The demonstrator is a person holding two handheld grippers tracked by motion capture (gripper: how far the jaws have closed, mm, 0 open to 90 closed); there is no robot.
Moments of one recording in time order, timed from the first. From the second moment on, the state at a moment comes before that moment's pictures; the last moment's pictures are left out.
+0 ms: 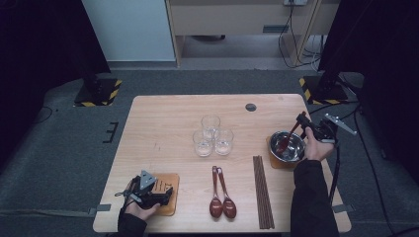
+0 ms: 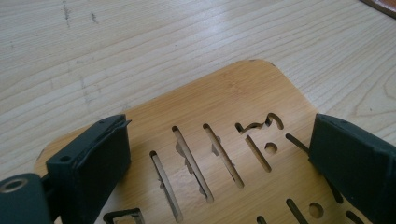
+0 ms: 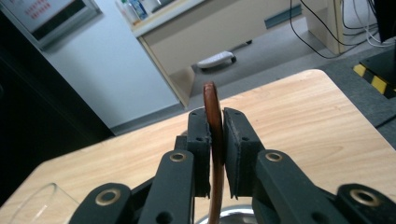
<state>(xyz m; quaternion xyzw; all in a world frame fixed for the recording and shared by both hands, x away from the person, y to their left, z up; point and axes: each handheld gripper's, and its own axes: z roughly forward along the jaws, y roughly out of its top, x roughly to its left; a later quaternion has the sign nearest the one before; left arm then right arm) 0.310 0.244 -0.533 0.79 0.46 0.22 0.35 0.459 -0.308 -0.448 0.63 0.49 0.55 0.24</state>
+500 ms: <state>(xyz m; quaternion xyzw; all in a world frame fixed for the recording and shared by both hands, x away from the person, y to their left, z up) 0.310 0.244 -0.533 0.79 0.46 0.22 0.35 0.456 -0.308 -0.451 0.63 0.54 0.51 0.22</state>
